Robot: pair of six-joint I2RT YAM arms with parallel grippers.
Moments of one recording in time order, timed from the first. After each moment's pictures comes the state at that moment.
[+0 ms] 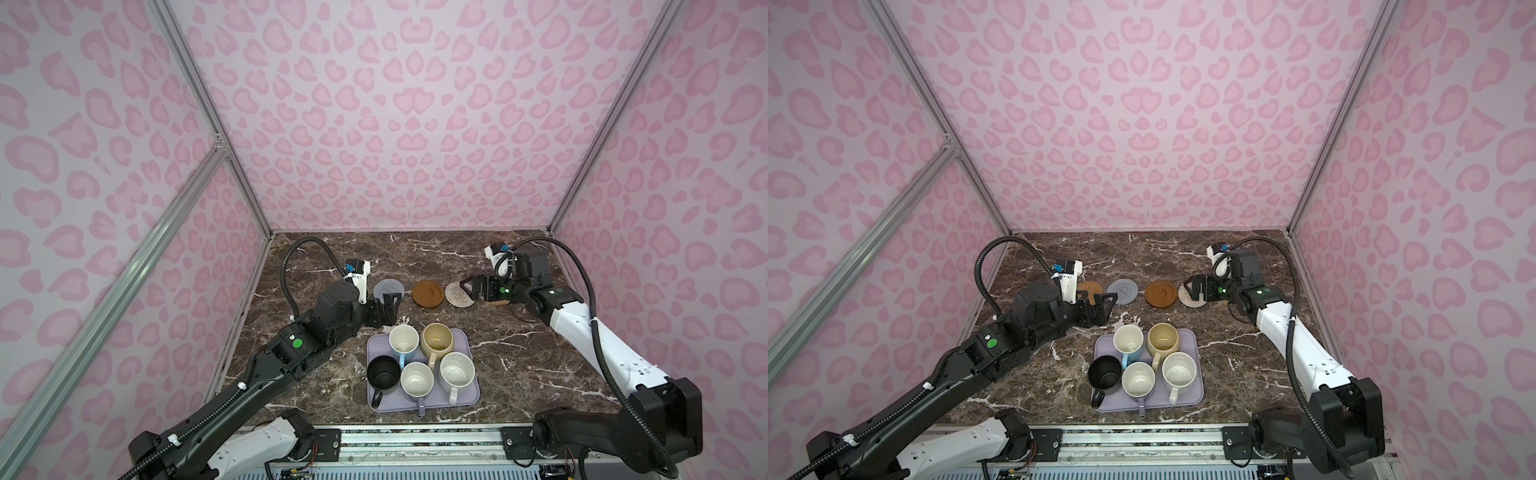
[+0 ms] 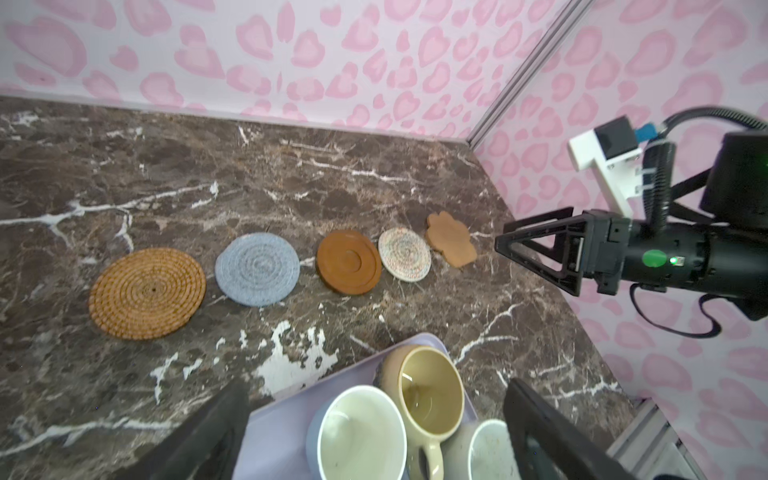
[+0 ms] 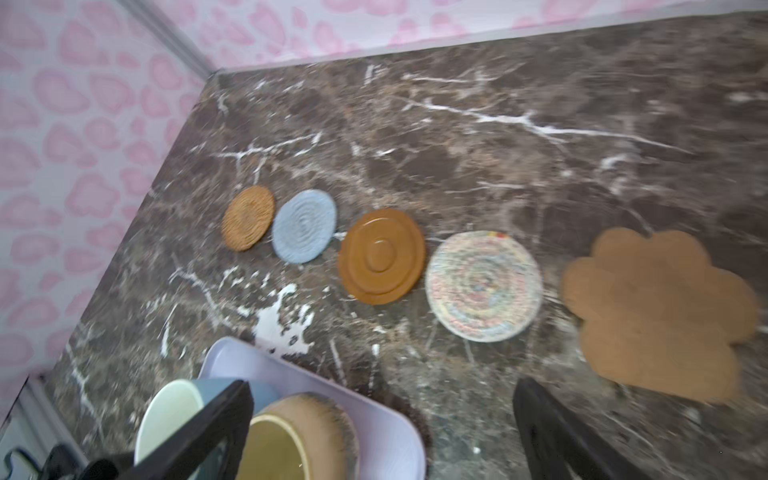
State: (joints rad) left arm -0.77 1.00 1.01 -0.51 -0.13 -0.52; right arm 0.30 1.30 1.01 -0.44 -0.35 0.20
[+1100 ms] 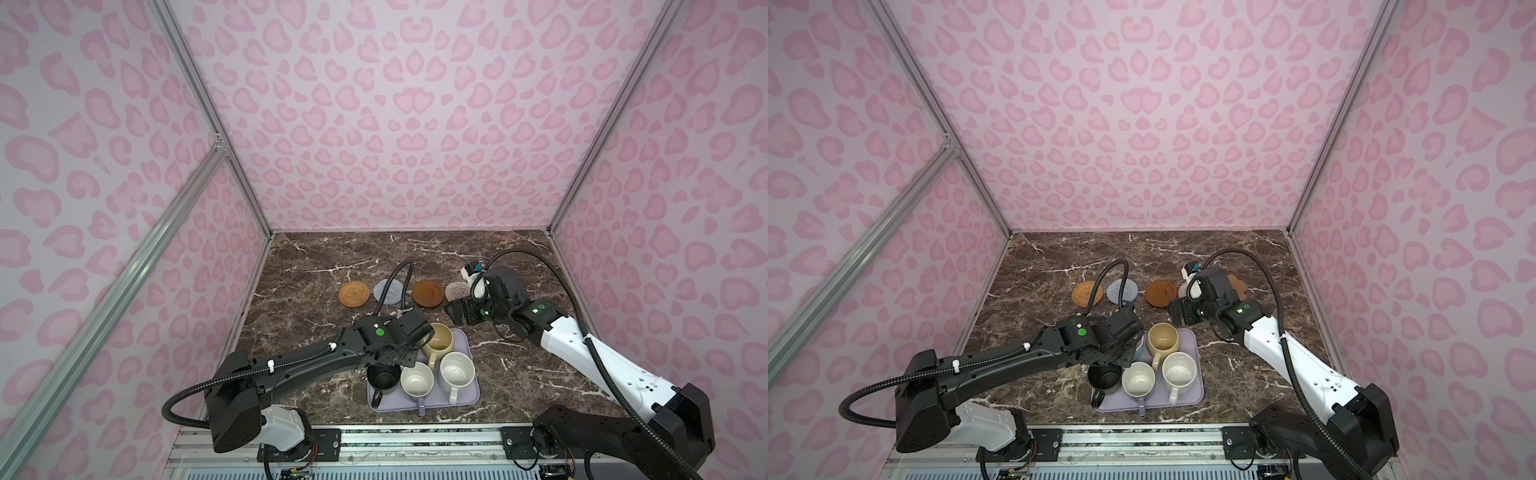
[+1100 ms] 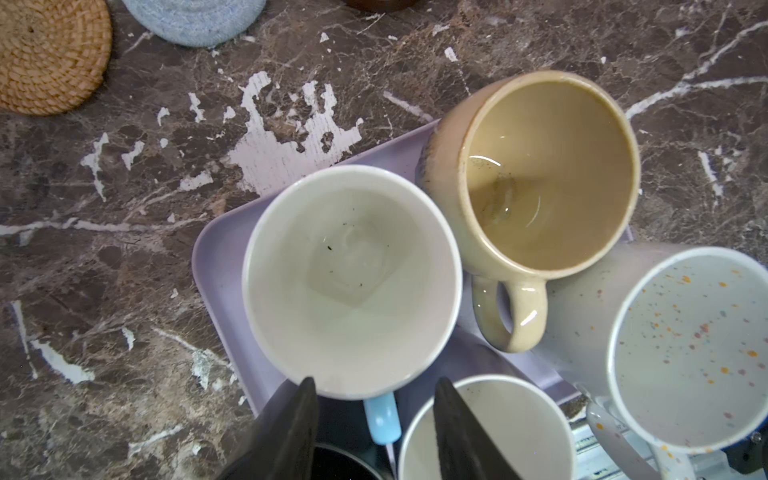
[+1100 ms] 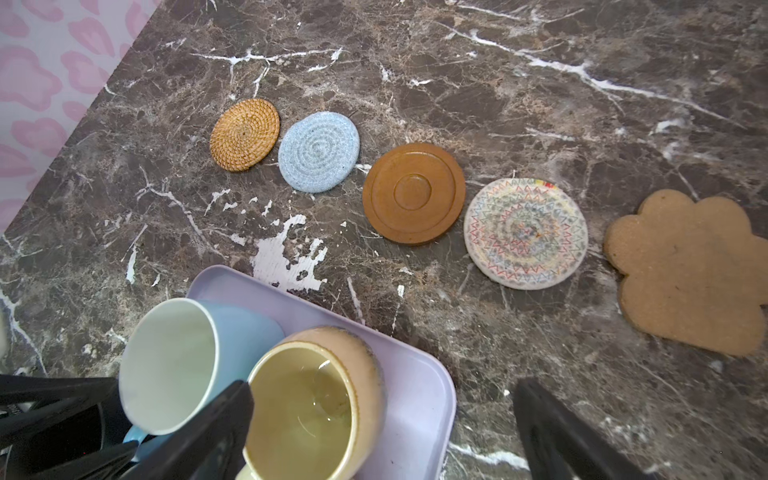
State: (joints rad) left arm -1.06 1.44 1.12 -0.87 -0.23 -0.70; right arm 0.53 1.22 0.96 -0.53 -0.09 0.24
